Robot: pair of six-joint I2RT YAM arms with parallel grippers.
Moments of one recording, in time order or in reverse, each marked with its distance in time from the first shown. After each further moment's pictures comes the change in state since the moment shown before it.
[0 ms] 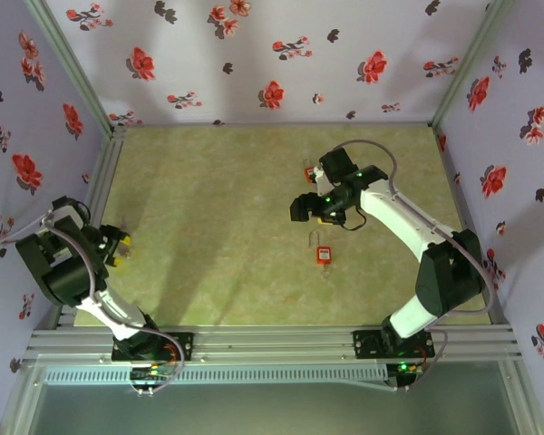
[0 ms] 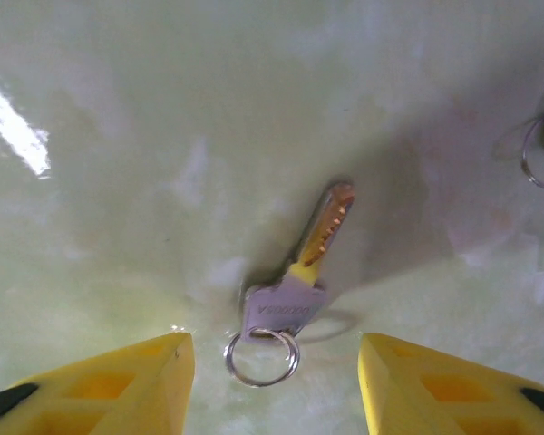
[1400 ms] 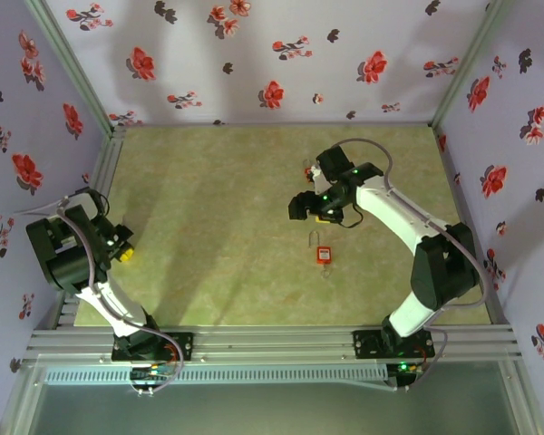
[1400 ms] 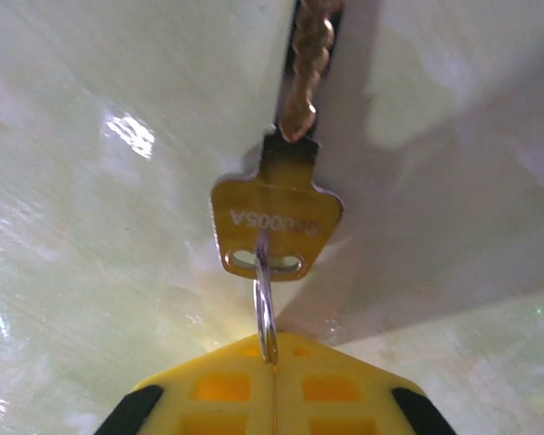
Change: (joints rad) left arm -0.135 0.068 0.059 -0.117 -0.192 0.180; right arm 0.000 0.049 0.031 0.000 -0.003 -0.003
